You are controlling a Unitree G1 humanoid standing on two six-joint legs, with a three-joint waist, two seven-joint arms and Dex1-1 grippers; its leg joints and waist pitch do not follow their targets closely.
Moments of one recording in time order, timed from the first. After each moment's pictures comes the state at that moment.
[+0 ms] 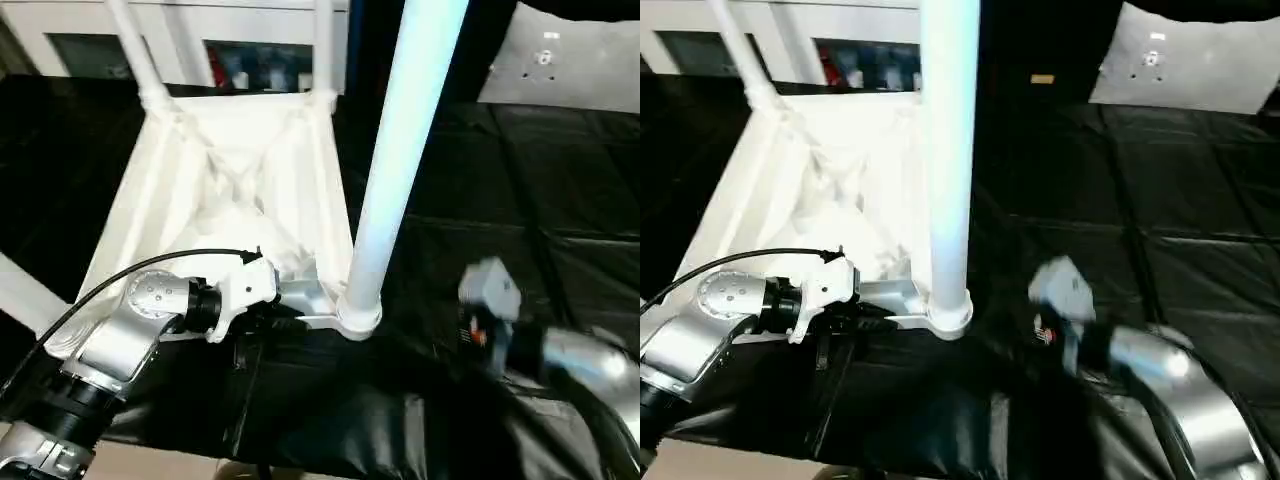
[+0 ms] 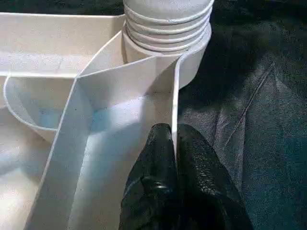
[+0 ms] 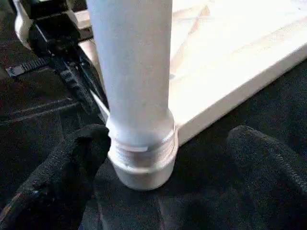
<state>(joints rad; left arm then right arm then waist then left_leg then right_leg) -0.37 0.58 -0.33 0.14 -0.12 0.15 -1.16 -0.08 -0.57 0.10 -0.29 0.35 0.40 0.84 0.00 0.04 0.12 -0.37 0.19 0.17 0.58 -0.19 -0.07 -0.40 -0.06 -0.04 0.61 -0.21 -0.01</state>
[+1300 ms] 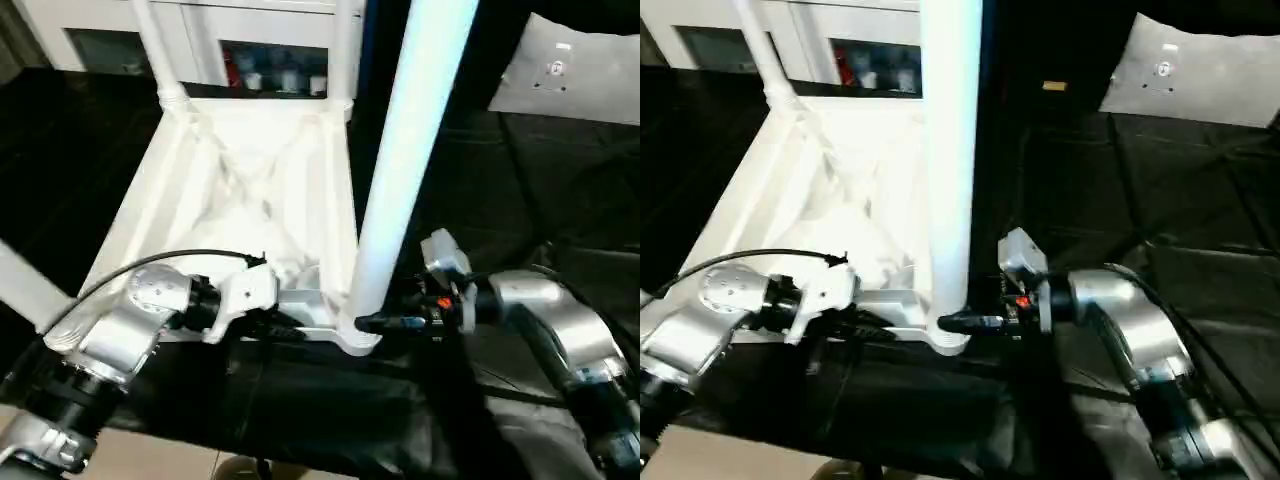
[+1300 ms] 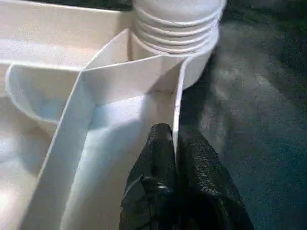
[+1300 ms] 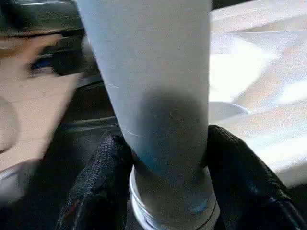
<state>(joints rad) -0.38 0.52 -0.32 0.13 -0.09 0.27 -1.16 -0.32 -0.45 0.20 0.05 0.34 0.32 1.10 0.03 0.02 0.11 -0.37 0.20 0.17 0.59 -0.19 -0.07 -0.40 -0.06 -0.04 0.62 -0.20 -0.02</state>
